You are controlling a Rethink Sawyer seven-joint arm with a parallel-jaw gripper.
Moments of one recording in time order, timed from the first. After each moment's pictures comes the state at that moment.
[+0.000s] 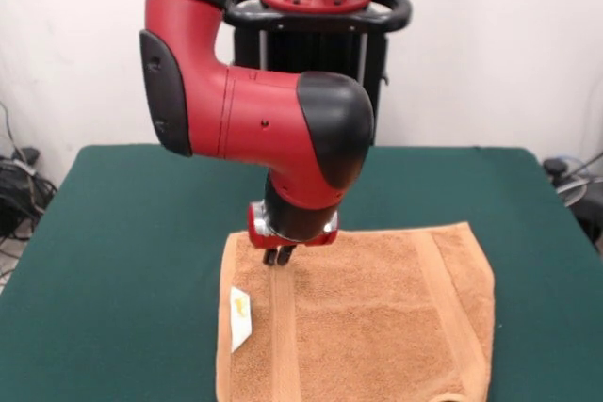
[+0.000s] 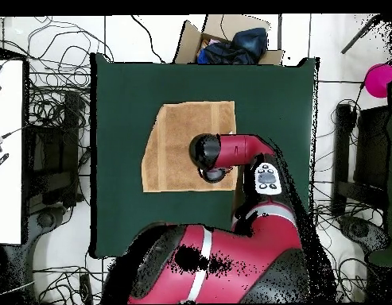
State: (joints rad) arm -0.26 -0.29 0.01 1.34 -0.34 0.84 1.52
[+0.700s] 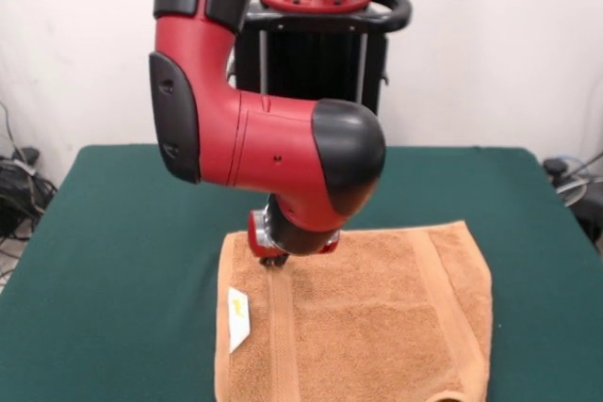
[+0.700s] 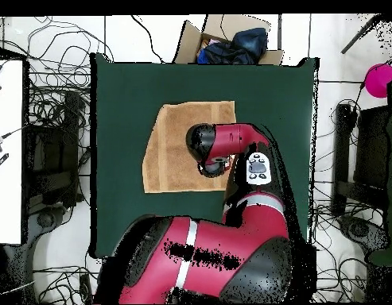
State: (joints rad) arm -0.22 -0.22 -0.02 1.21 -0.35 1.02 1.52
